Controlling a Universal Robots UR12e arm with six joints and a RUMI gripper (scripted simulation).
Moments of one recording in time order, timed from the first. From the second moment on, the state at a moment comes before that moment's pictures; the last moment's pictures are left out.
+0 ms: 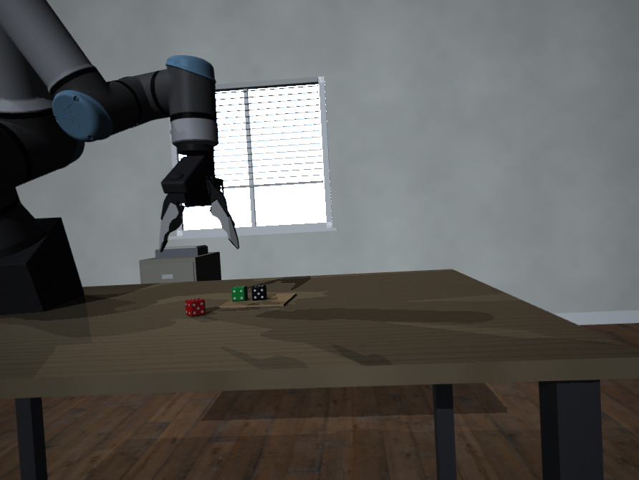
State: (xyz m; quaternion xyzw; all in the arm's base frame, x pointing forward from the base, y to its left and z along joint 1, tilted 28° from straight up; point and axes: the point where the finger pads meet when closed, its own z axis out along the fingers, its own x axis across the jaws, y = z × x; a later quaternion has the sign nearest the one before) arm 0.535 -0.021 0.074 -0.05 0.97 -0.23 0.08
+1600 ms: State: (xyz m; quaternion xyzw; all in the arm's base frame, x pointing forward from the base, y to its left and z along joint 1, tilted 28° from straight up) arm 0.538 -0.030 0.065 -0.64 0.73 -0.23 -0.08
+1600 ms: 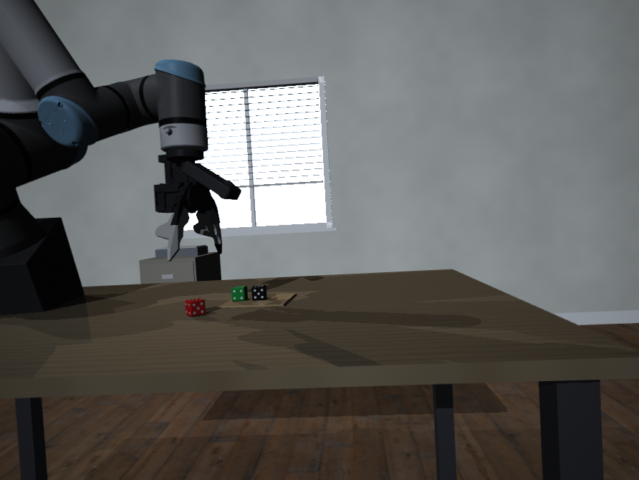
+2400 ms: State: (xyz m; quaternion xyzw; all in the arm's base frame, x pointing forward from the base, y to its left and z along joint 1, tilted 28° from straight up) arm 0.531 -0.032 0.058 -0.84 0.48 -0.19 -0.15
